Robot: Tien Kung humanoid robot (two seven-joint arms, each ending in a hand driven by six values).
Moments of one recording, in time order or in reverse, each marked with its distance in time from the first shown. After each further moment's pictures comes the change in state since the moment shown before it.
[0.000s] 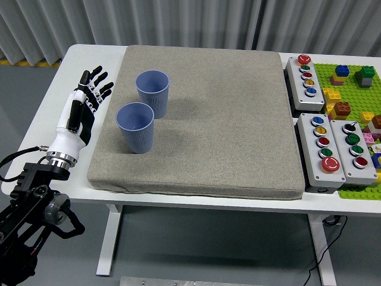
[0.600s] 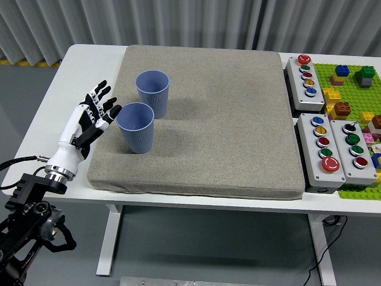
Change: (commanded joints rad) left arm 0.059 0.021 0.009 -0.014 0.146 -0.025 0.010; right arm 0.000 0.000 0.007 0.001 -0.017 0.004 -0.003
